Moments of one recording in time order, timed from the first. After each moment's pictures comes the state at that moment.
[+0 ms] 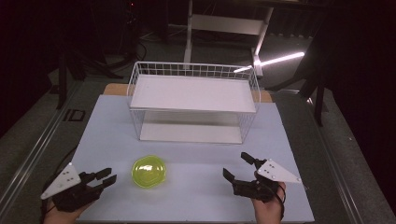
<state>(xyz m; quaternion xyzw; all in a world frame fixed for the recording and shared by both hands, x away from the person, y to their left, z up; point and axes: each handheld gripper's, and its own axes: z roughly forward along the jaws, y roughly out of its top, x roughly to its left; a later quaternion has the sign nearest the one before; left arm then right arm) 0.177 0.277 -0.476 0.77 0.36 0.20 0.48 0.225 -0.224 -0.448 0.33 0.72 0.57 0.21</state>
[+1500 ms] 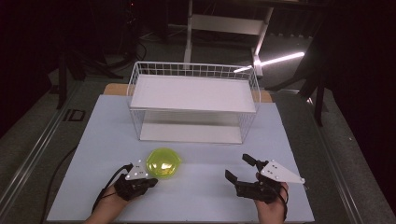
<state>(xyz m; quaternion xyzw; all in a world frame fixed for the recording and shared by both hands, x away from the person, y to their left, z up) 0.236 0.172 -0.529 0.87 0.32 0.10 0.37 0.223 -0.232 -0.450 0.33 0.72 0.58 0.19</state>
